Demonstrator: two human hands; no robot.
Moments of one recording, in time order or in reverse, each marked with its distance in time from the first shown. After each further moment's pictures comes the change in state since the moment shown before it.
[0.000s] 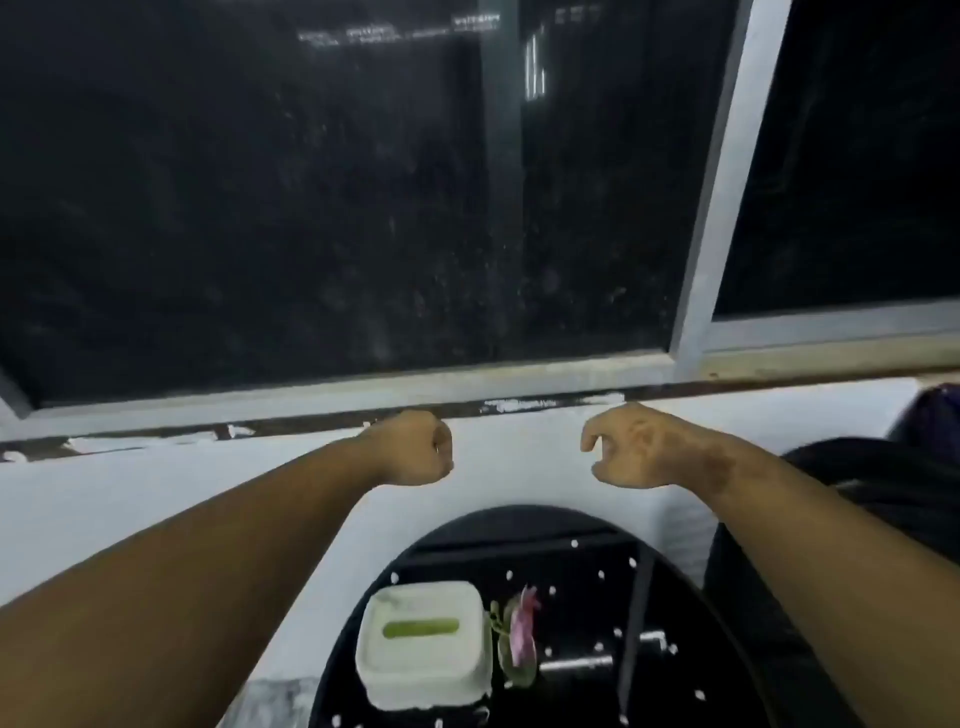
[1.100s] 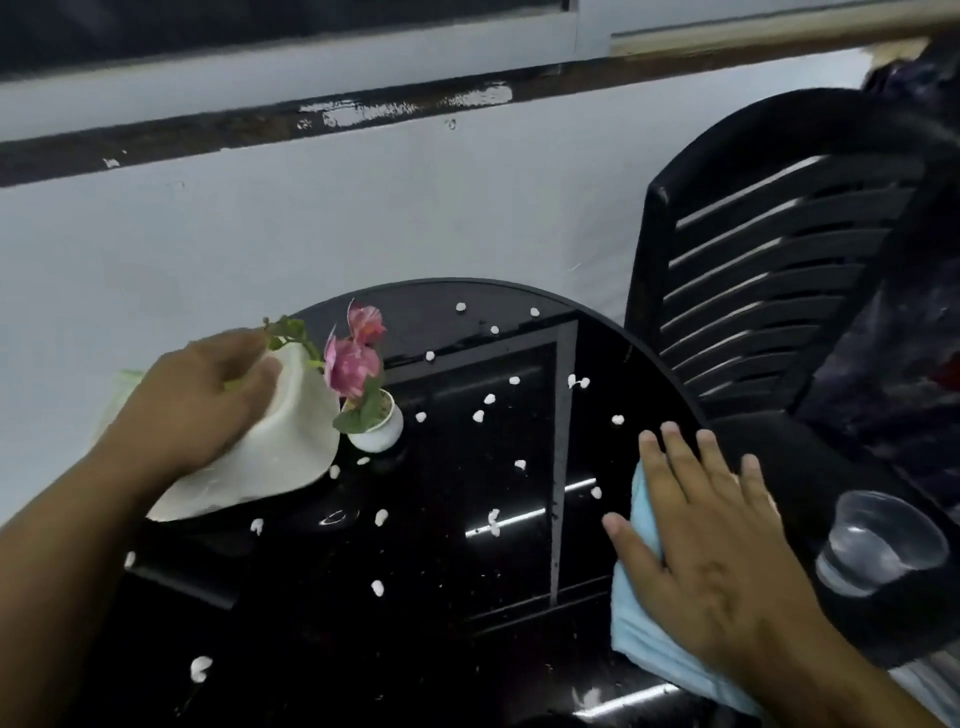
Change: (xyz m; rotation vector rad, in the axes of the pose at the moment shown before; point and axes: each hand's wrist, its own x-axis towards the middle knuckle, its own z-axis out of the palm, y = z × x) left_hand -0.023 -0.056 0.286 -0.203 0.405 -0.055; right_hand -0.174 0.131 0.376 -0.129 0.228 0.358
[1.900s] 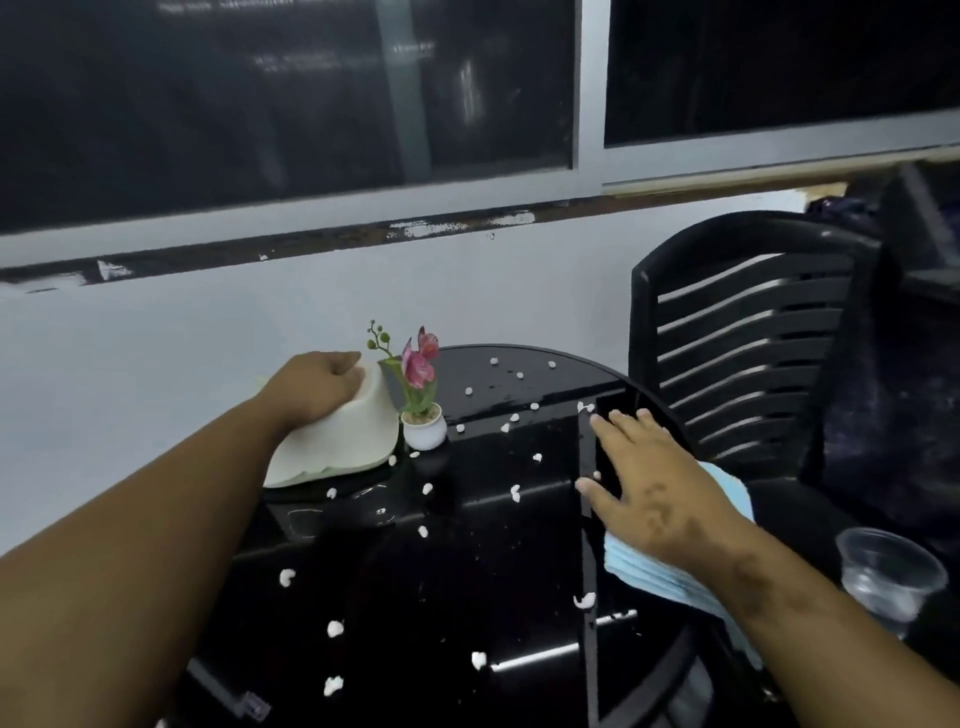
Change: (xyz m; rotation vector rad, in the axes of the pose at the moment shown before) left_hand -0.002 -0.006 -0.002 0.042 -0.034 0.028; right_hand -0.001 -0.017 -0.015 0.176 0.112 -0.233
